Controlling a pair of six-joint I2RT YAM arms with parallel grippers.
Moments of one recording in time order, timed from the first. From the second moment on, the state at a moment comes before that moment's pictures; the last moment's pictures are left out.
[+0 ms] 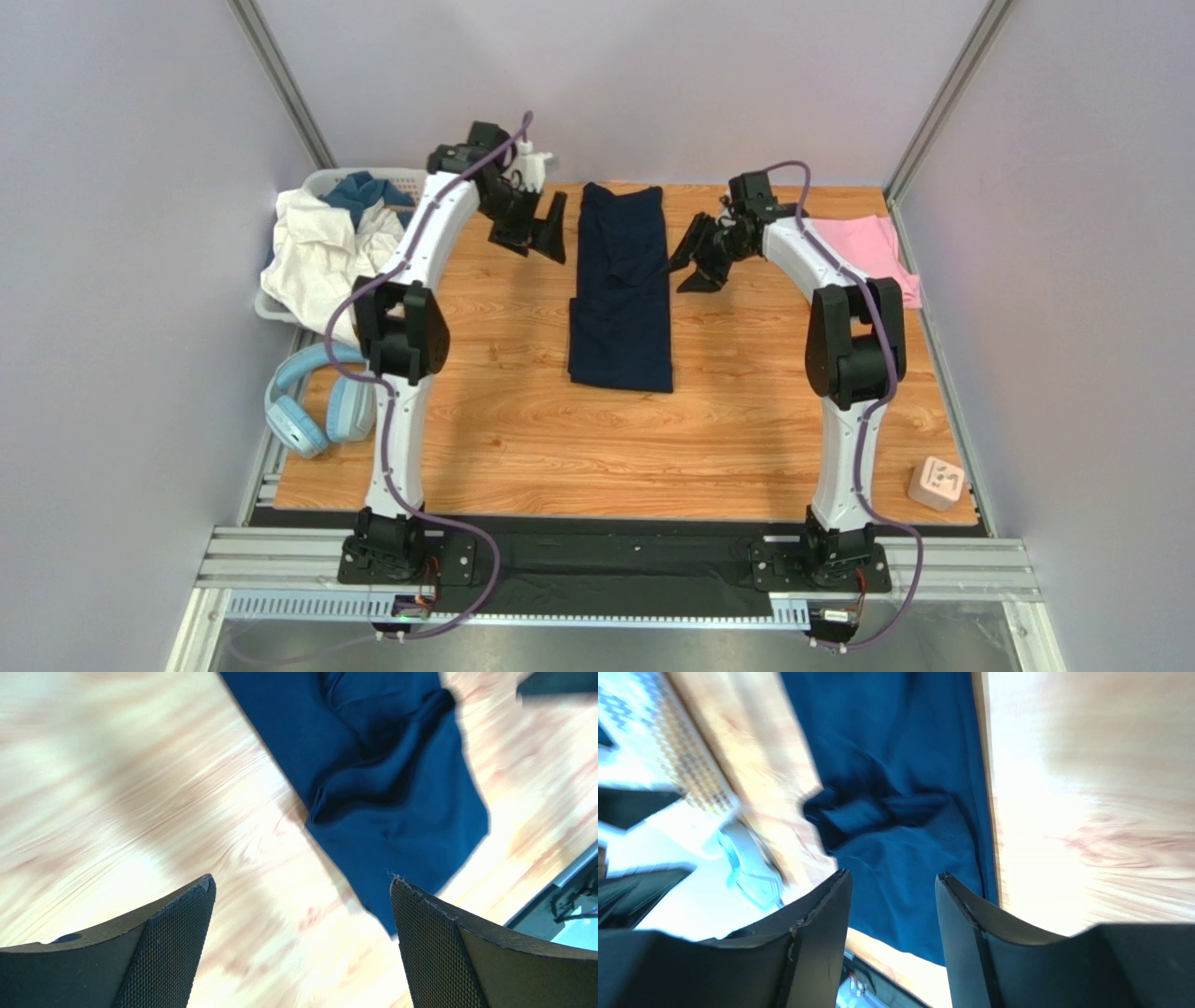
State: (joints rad) left arm -0.23 2.38 2.41 -1.19 0.52 0.13; right arm 0.19 2.14 1.73 -0.64 -0.54 0.72
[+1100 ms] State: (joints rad) left arm -0.05 1.69 1.76 -1.22 0.69 0.28; right arm 0.28 2.54 2.01 -0.50 -1.02 0.75
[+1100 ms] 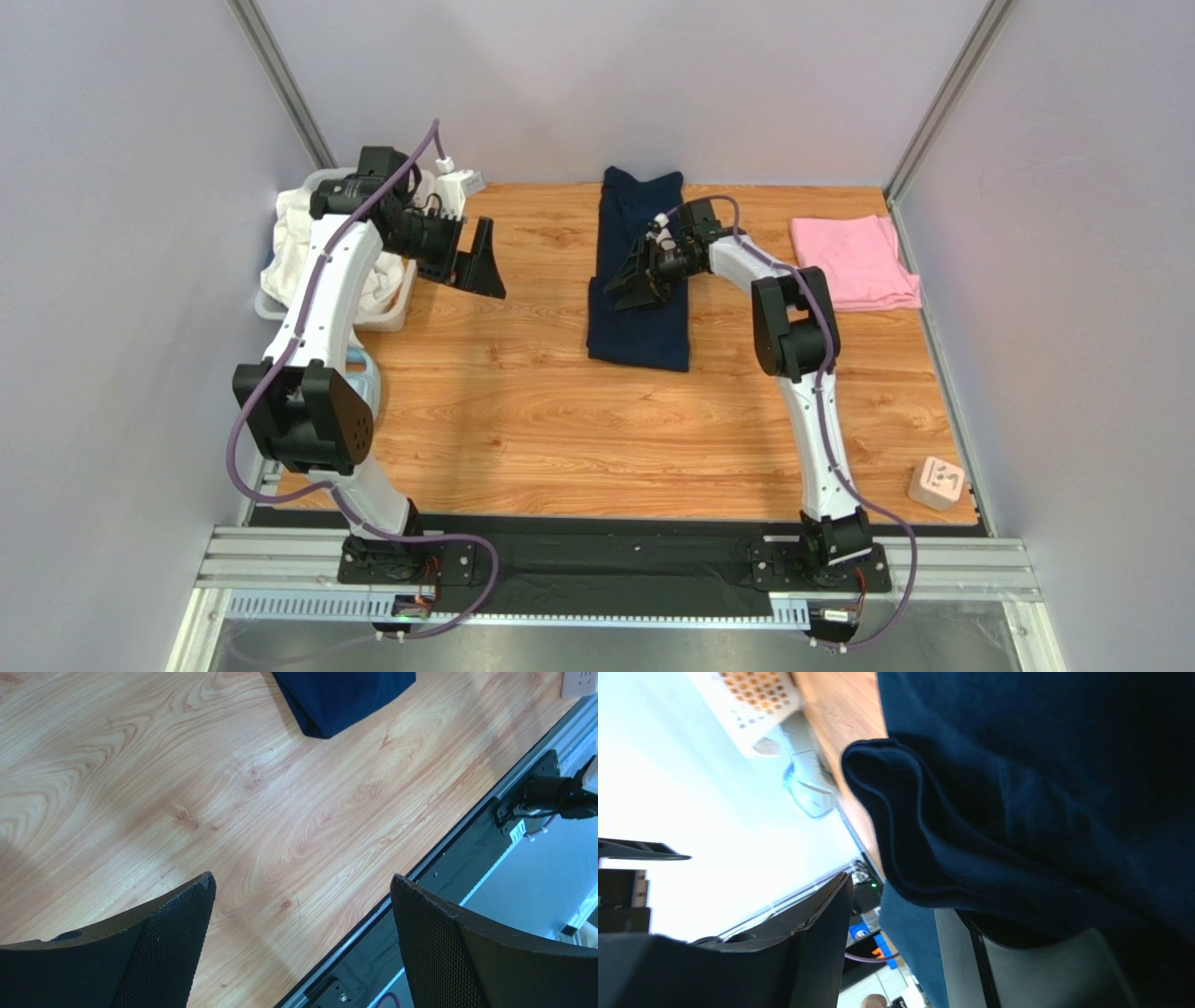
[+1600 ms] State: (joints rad) left arm -0.05 1.48 1.57 -1.24 0.64 0.34; right arm 0.40 2.10 1.65 -0.36 -1.04 0.79
